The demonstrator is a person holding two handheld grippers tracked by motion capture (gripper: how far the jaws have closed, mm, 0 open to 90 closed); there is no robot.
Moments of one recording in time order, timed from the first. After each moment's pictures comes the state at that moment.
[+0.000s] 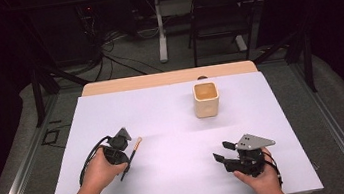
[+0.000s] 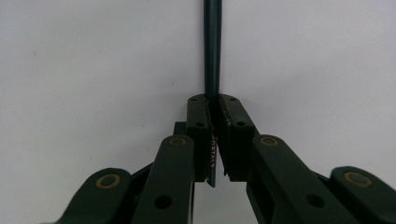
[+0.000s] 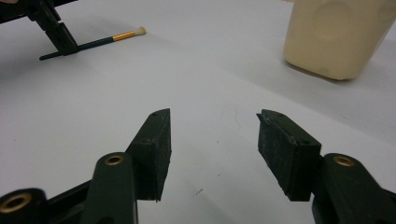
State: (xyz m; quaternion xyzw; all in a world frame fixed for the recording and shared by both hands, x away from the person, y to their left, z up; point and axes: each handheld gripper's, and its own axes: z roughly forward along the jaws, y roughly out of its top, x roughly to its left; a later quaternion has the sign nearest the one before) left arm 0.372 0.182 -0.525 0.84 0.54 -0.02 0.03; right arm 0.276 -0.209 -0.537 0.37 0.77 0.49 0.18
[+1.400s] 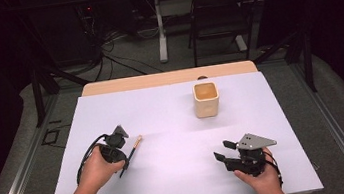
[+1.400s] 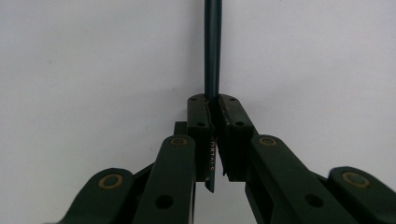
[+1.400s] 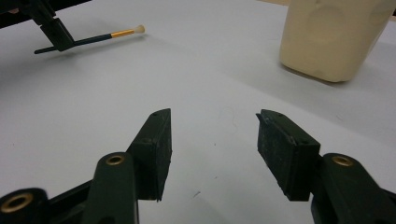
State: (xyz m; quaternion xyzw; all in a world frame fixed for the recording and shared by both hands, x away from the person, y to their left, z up) left arm 0.371 0.191 -0.512 0.84 0.54 -0.03 0.07; right arm 0.276 -0.211 -0.536 0.37 0.77 0.49 0.19
